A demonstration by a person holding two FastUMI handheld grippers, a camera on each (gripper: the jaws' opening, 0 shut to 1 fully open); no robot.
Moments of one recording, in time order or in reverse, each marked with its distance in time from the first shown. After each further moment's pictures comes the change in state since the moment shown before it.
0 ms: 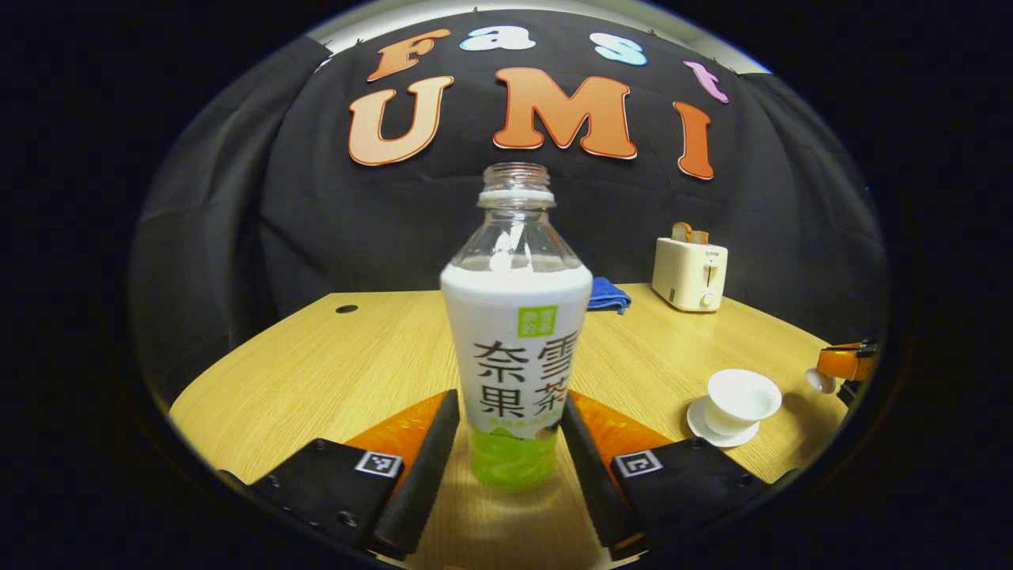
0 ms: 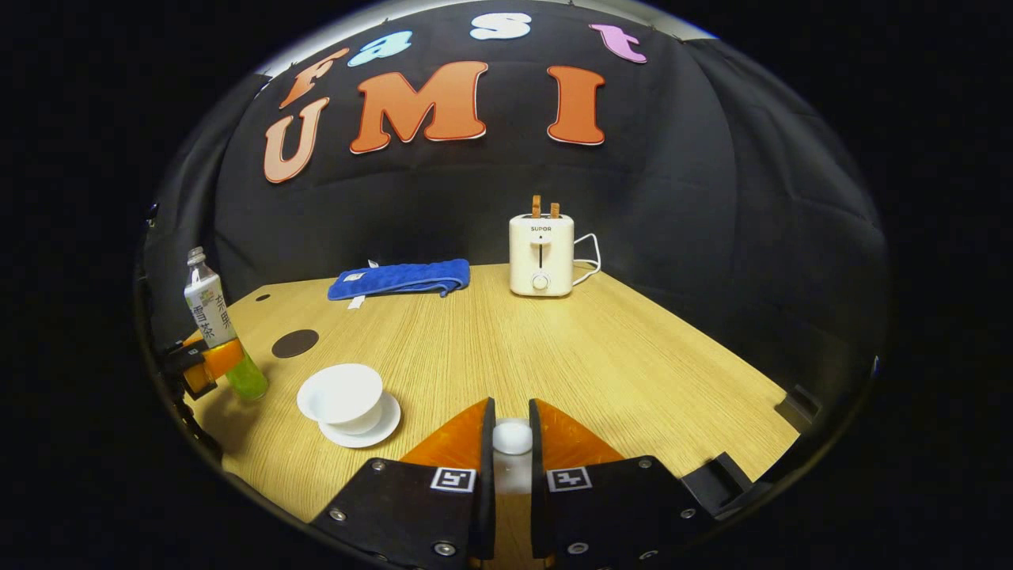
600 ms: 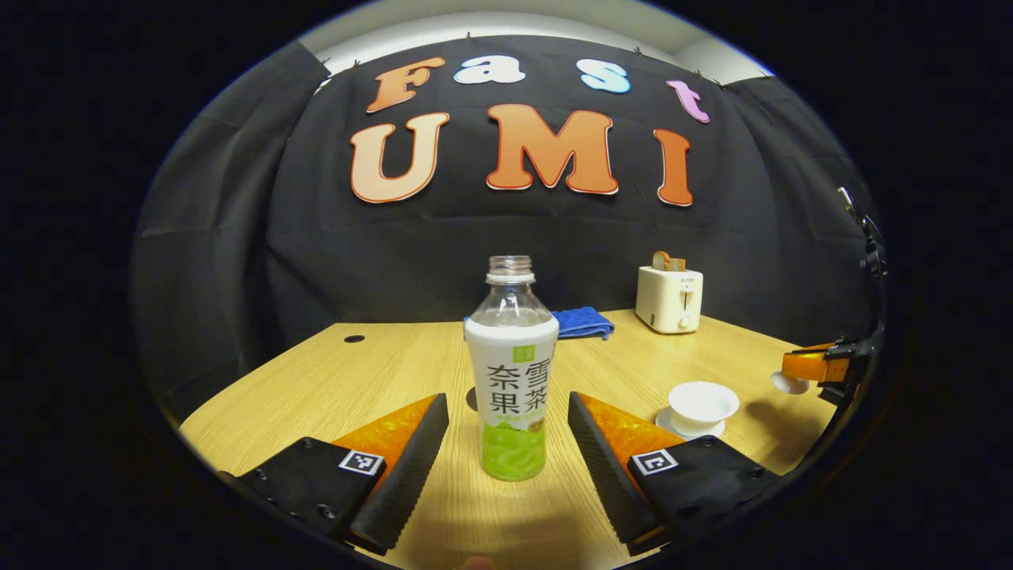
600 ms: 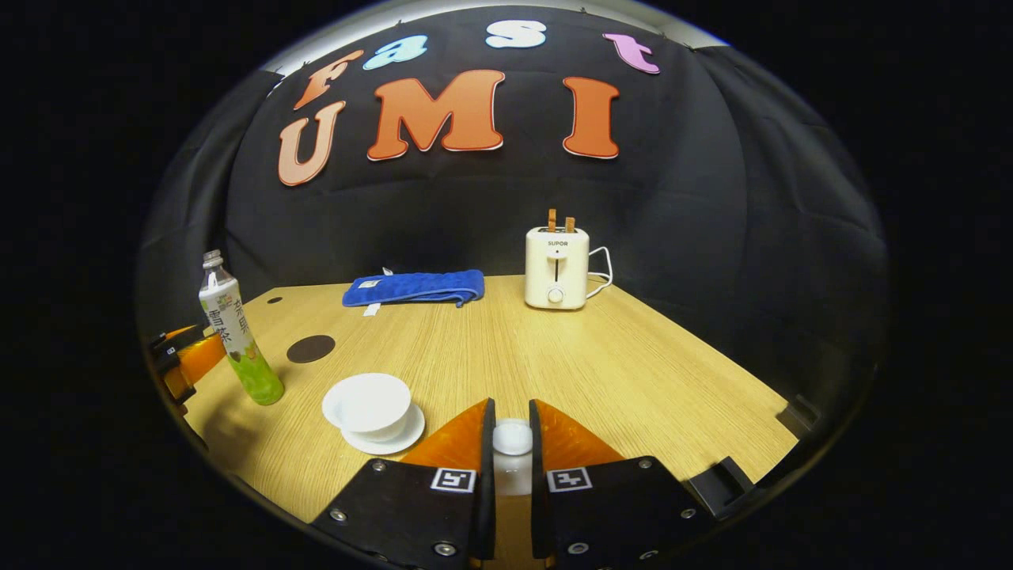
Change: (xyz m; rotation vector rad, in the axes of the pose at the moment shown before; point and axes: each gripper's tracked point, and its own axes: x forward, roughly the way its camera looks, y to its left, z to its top) left arm -0.048 -0.007 0.028 0.043 -0.107 -0.035; right arm -0.012 0.011 0.014 -0.018 -0.036 0.021
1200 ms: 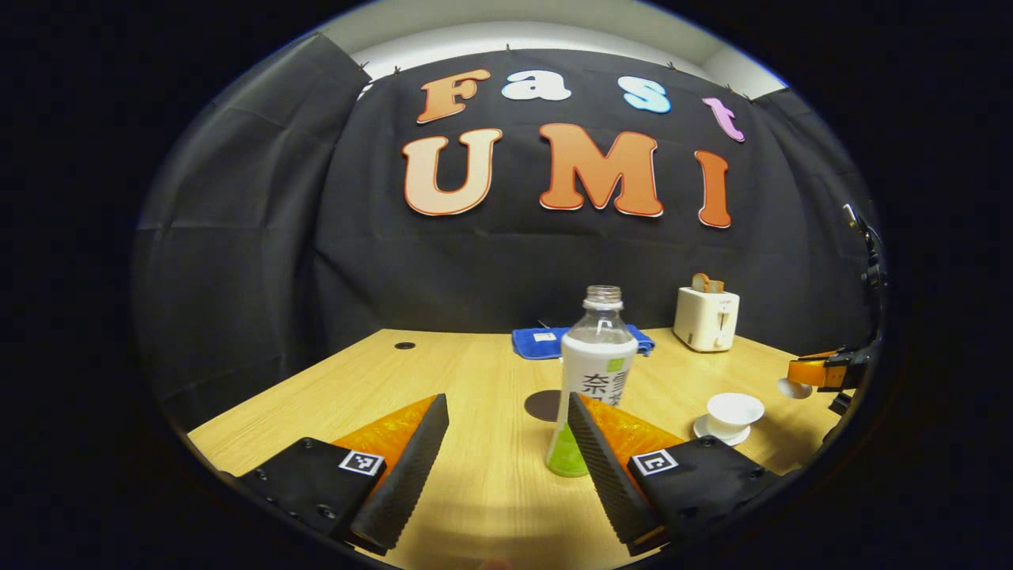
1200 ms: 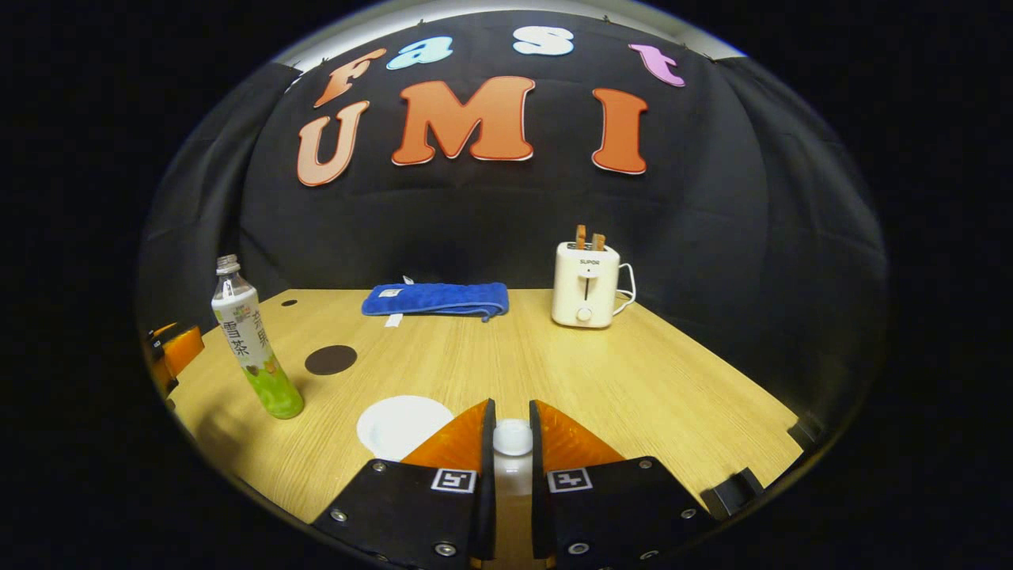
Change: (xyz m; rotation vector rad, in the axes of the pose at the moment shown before) left arm -0.038 0.058 0.016 -0.053 -0.067 0.115; right arm 0.005 0.034 0.021 -0.036 -0.038 0.038
